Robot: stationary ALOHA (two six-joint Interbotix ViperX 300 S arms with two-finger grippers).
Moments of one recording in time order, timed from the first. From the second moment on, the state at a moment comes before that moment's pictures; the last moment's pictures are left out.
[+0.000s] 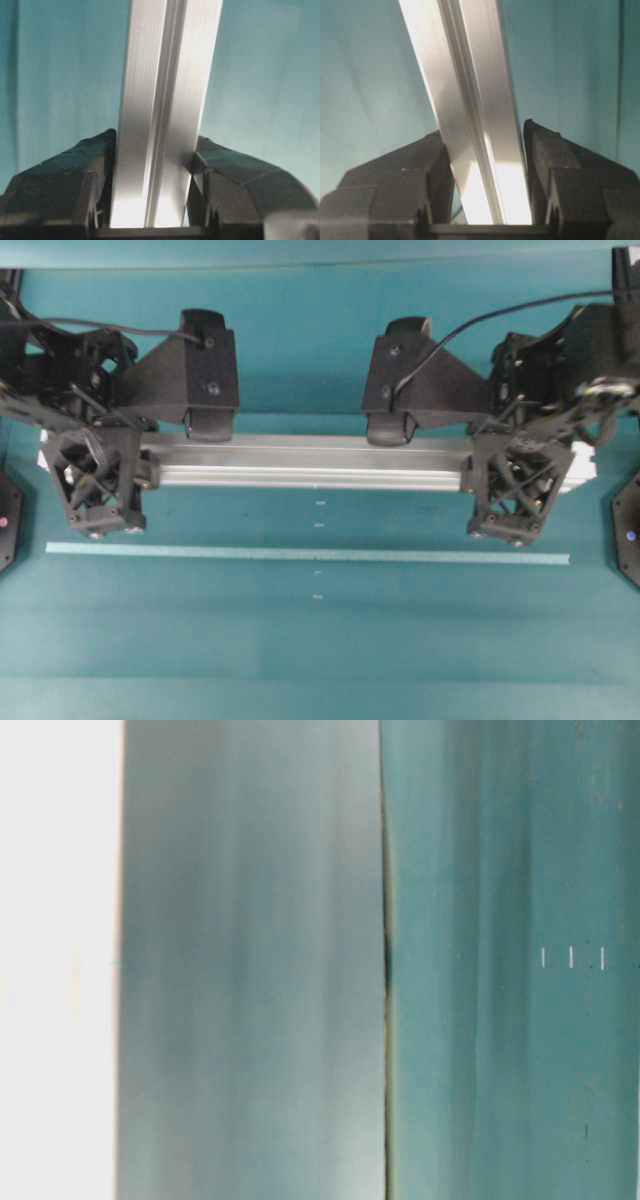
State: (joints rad) left arm 0.02 -0.27 0.19 0.02 1.35 -0.14; right arm -0.02 -0.15 0.10 0.02 1.50 0.17
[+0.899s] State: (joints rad) left arm 0.02 -0.18 0.61 0.03 0.85 -0.14; right arm -0.02 -0.10 0.51 0.01 0.98 0.15
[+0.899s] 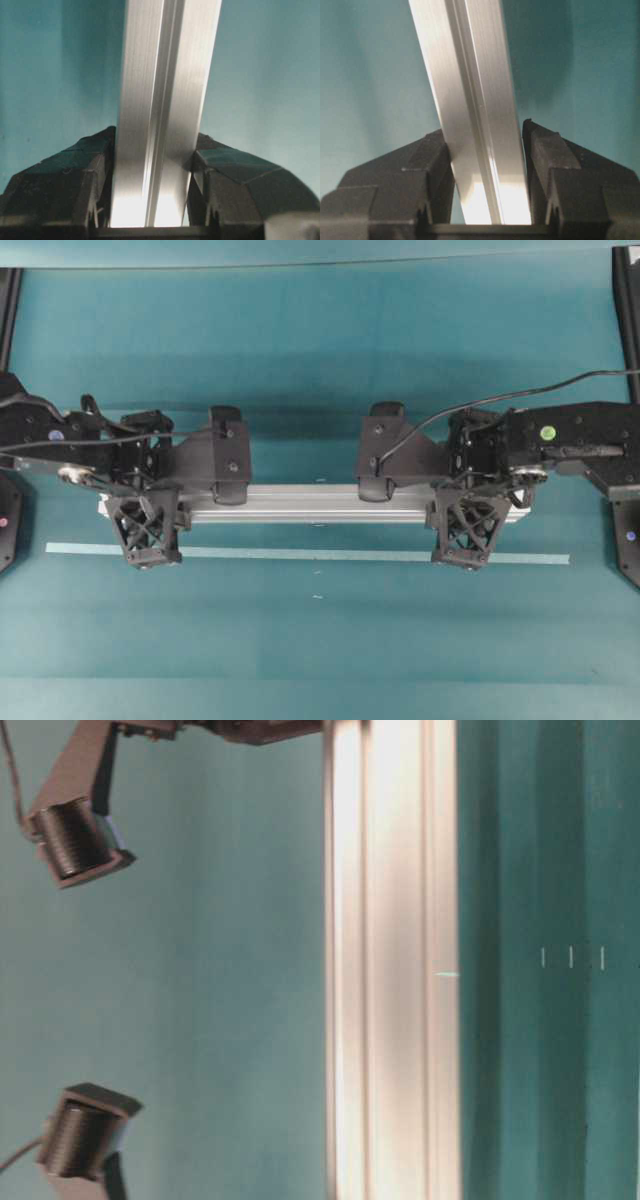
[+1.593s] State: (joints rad) left arm -0.01 -0.04 0.69 0.03 0.66 -0.15; right arm 0.02 -0.02 0.62 0.02 0.79 0.15
